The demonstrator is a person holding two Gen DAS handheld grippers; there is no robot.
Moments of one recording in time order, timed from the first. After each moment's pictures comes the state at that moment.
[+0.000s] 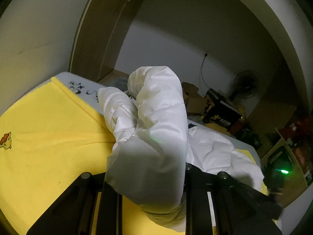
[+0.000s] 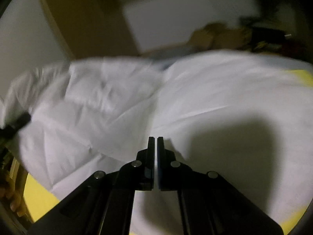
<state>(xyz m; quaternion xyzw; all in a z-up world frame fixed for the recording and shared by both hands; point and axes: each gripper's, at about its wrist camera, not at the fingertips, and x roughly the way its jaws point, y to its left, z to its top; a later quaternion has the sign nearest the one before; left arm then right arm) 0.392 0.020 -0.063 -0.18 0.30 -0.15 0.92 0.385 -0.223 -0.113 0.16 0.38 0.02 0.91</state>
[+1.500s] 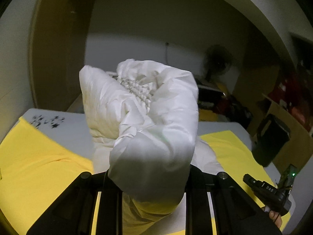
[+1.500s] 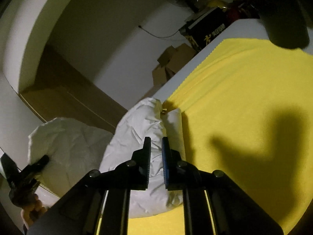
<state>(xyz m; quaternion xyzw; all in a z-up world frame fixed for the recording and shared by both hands) 0.357 -0.181 -0.002 -0.04 0.28 -0.23 0.93 0.202 -0.441 -0.147 0.42 0.22 -0.02 0.88</state>
